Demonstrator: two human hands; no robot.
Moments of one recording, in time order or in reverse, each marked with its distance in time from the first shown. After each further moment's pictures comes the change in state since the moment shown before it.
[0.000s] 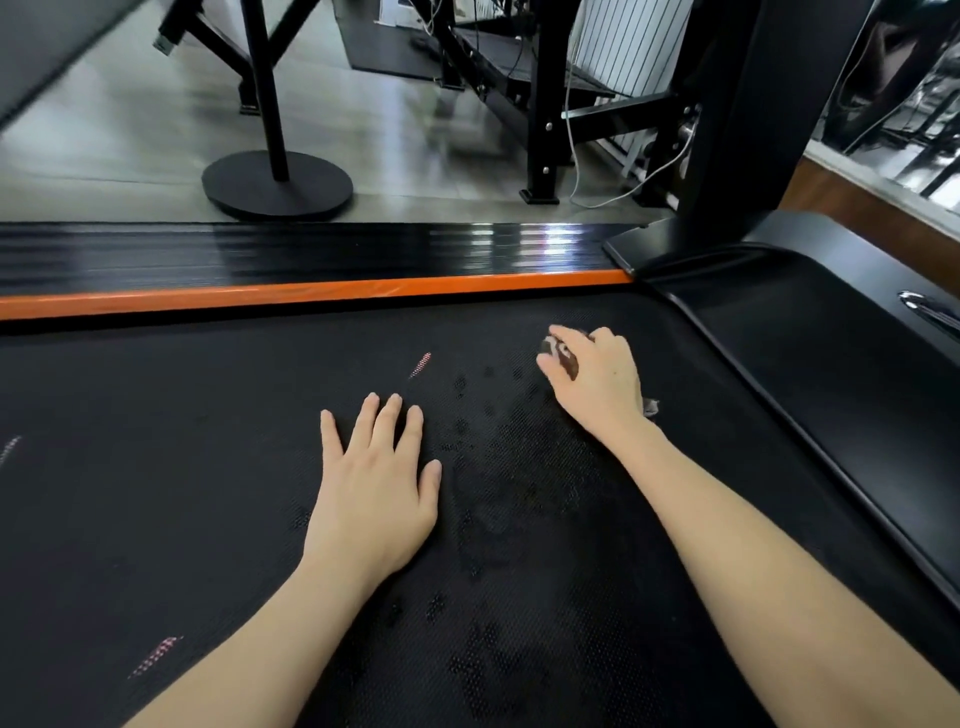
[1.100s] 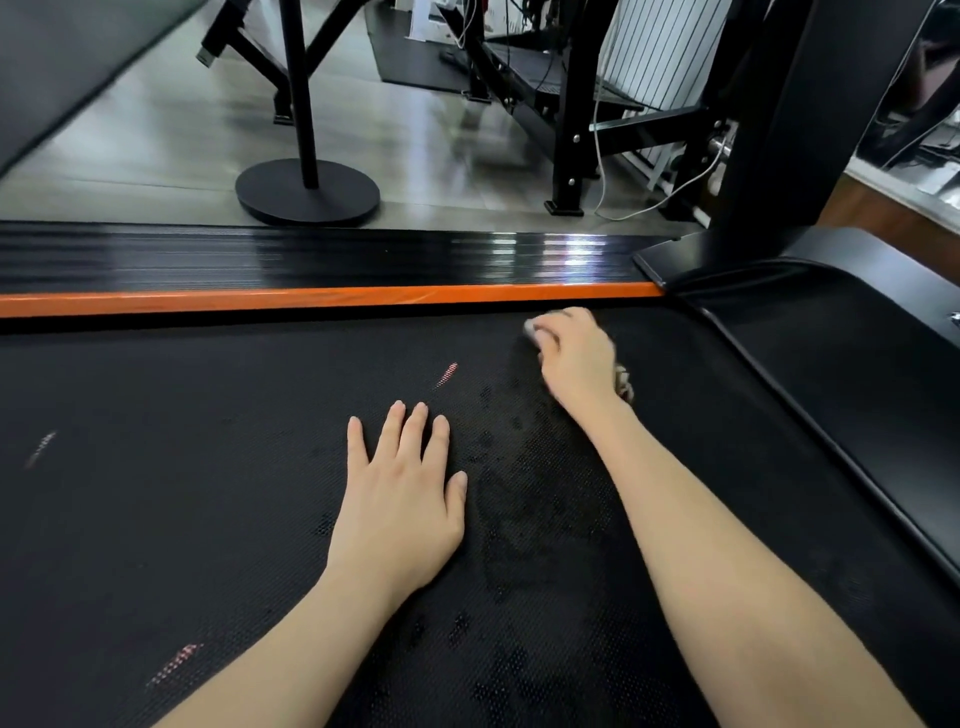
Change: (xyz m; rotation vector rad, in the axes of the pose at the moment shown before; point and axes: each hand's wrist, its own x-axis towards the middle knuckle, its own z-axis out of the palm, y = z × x) left_hand 0.001 -0.002 0.006 0.009 0.026 0.003; right_hand 0.040 -0.045 0.028 0.137 0.097 -0.080
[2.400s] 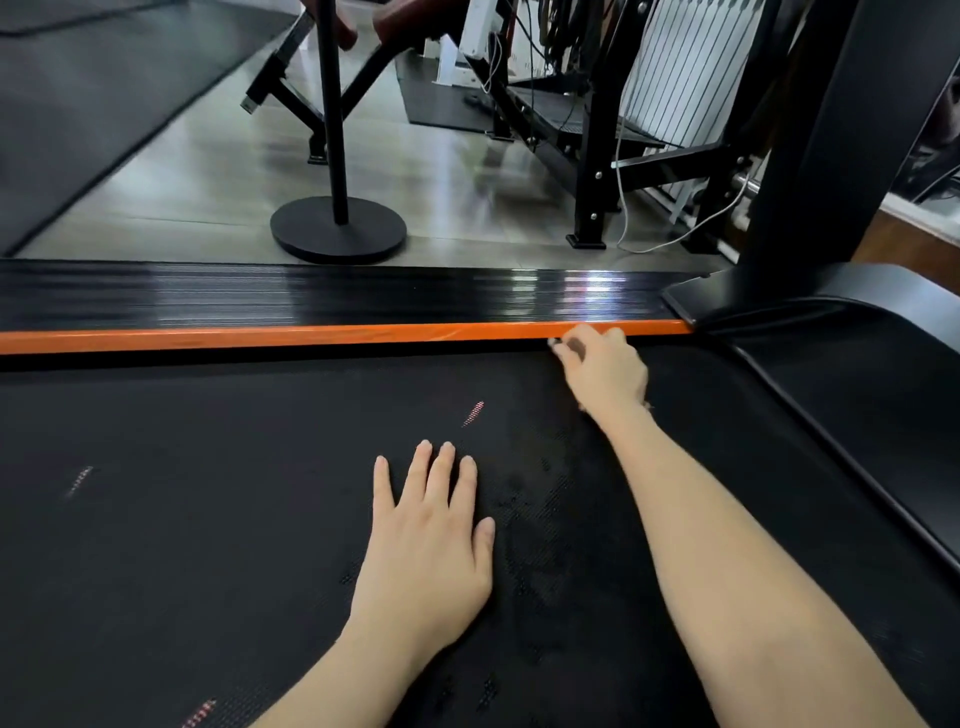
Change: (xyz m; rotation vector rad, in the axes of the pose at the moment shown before) left_hand -0.001 0.000 0.001 -0.010 0.027 0.015; right_hand 0.036 -0.002 0.006 -0.114 -0.096 0.146
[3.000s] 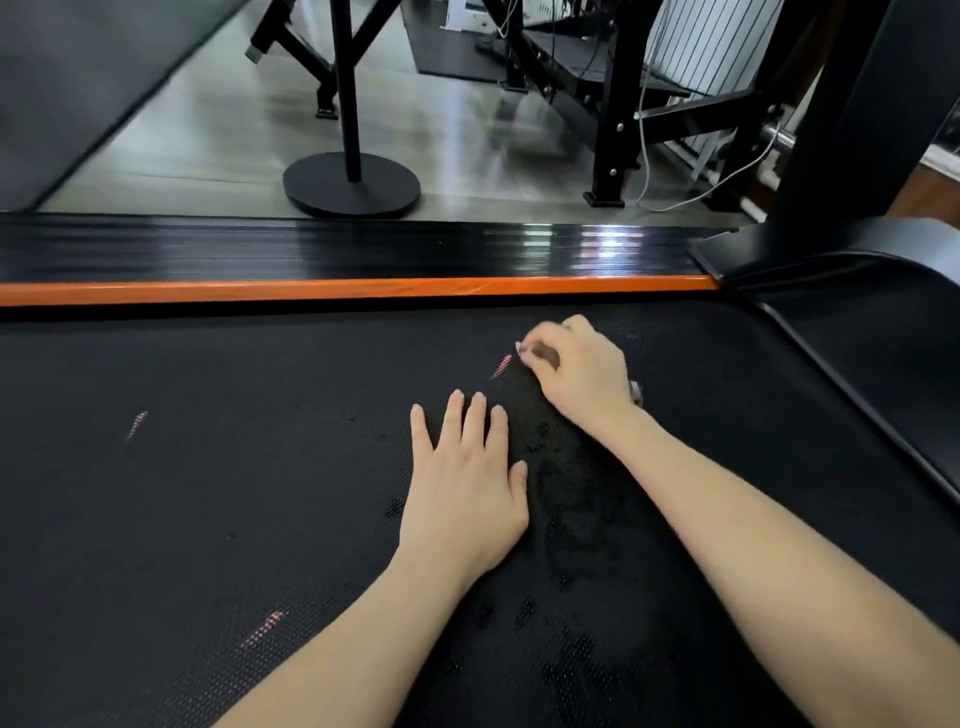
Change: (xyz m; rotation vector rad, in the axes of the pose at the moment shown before) left_hand 0.001 0.002 -0.009 -0.017 -0.121 -0.032; right_hand -0.074 -0.034 -0.005 0.149 -0.047 -0.323
